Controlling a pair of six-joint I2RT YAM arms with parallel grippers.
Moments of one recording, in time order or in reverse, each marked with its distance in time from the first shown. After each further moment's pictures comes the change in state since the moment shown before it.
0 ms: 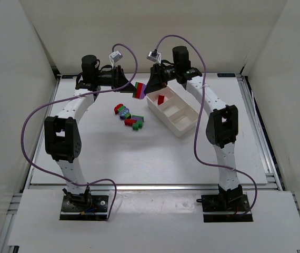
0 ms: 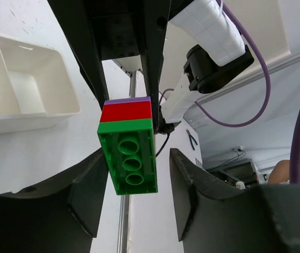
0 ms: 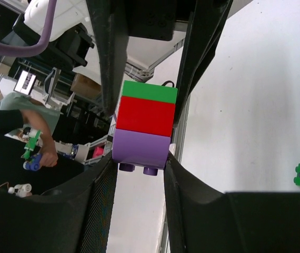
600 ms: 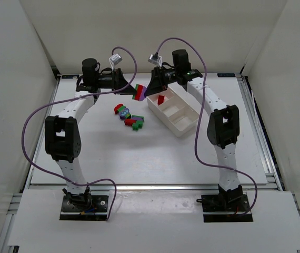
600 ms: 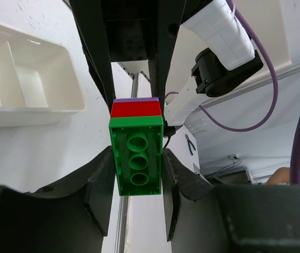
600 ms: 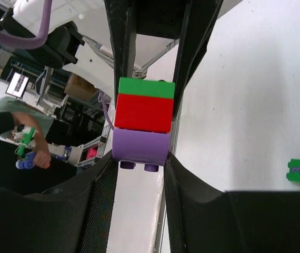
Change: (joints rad) left arm 0.016 0.001 -0.043 0.034 -0.024 -0.023; right arm -0.004 -0.018 -0.044 -0.051 0.015 -0.098
